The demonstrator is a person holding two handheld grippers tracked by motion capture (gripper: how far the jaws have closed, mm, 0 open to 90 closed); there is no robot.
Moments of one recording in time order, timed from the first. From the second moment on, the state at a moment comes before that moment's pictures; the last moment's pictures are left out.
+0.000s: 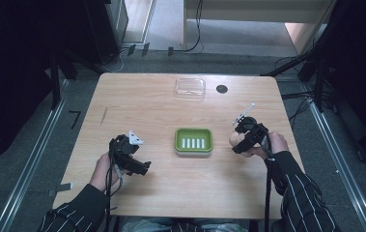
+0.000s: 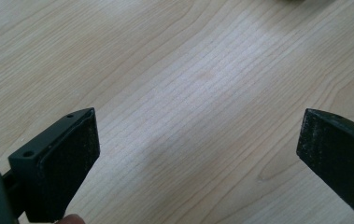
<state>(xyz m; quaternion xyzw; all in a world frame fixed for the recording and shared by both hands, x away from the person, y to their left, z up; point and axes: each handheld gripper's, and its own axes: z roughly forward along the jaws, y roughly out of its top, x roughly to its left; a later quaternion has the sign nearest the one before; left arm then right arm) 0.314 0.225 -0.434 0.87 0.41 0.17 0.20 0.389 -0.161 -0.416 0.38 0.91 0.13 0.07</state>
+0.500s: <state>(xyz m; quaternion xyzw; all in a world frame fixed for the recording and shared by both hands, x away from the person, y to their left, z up) 0.313 0.226 -0.434 0.87 0.41 0.17 0.20 0.398 -0.150 -0.409 0.37 0.92 0.13 0.07</state>
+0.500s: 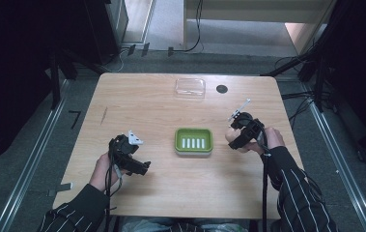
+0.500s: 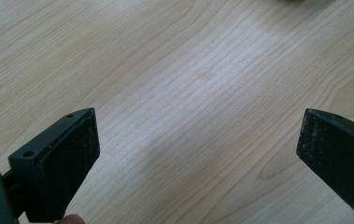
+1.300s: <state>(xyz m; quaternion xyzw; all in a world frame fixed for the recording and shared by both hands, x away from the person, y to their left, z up) 0.313 0.227 -0.434 0.87 0.41 0.17 0.20 0.405 -0.141 -0.400 0.35 0.92 0.14 0.08</state>
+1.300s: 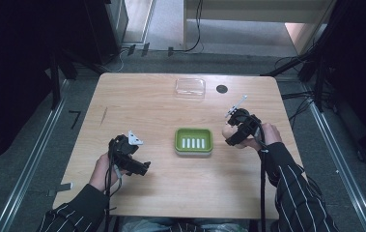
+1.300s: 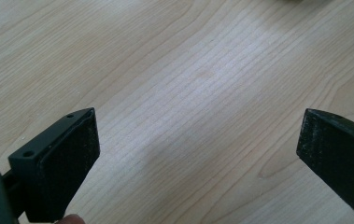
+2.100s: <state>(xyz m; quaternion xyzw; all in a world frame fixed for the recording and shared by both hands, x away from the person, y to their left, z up) 0.313 0.226 -0.435 0.87 0.41 0.17 0.20 0.417 -0.123 -0.397 0.34 0.93 0.15 0.08</state>
